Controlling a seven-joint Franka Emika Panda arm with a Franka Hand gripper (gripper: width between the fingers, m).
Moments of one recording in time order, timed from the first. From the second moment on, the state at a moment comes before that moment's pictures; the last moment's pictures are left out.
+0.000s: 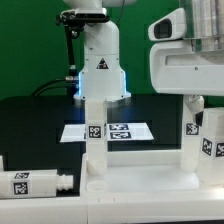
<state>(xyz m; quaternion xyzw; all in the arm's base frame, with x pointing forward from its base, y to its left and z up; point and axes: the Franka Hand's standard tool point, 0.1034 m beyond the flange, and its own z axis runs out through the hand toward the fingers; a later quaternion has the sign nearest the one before) 0.640 0.118 0.109 -0.92 0.38 0.00 0.06</state>
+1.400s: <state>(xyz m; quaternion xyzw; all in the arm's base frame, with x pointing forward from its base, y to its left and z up) 0.639 0.115 0.108 -0.89 0.45 0.01 0.05</state>
